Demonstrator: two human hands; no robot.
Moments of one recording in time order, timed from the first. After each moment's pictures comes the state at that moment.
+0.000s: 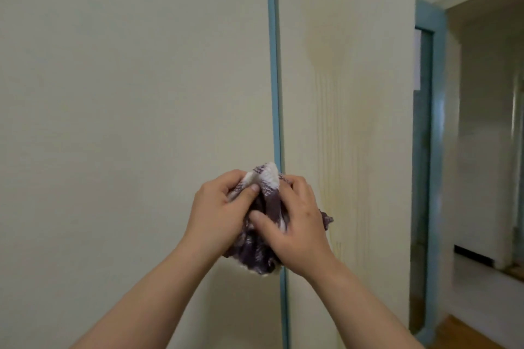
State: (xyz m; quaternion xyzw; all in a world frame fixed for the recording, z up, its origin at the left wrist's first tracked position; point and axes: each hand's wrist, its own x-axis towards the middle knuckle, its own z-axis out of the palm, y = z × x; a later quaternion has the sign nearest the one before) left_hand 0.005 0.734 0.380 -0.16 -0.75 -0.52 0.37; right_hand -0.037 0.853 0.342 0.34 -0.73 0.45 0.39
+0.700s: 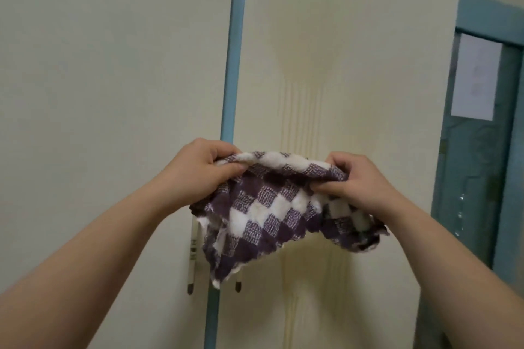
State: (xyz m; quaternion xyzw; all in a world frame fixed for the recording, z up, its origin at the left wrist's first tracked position) left_hand -0.069 0.839 0.447 -0.03 -0.86 -0.34 0.37; right_hand -0.210 1.049 0.444 0.44 -0.77 0.44 0.16
